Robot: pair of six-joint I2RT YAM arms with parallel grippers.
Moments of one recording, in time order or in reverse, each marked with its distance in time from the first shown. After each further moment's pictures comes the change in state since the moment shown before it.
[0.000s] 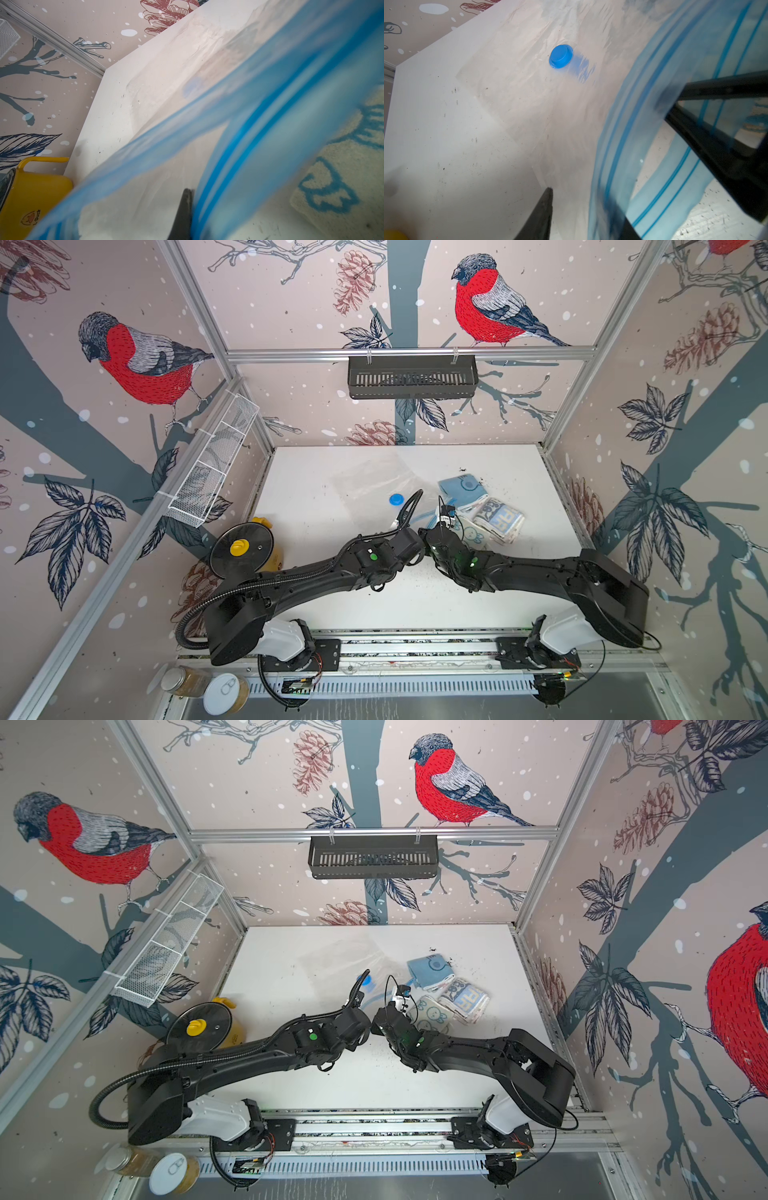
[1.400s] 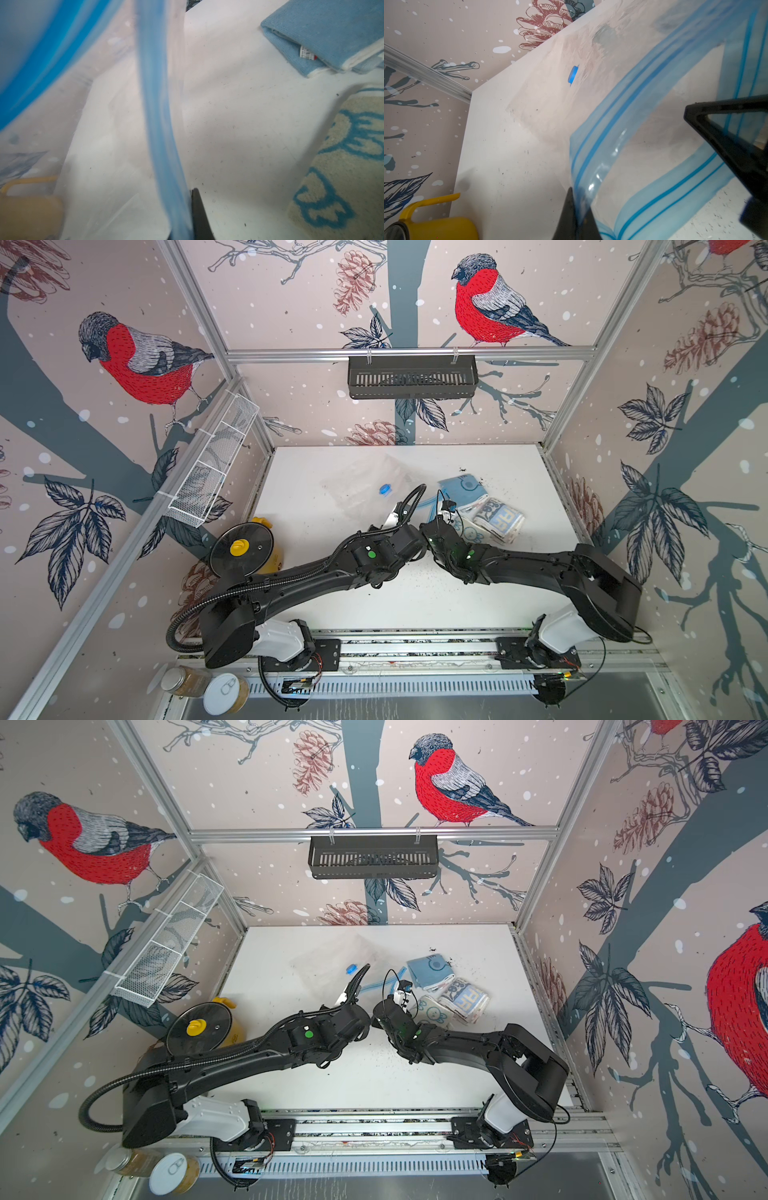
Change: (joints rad) left arm -0.028 -0.030 0.065 -0.064 -0.264 0.072; right arm -0.043 0.053 0.073 -0.065 0.017 0.050
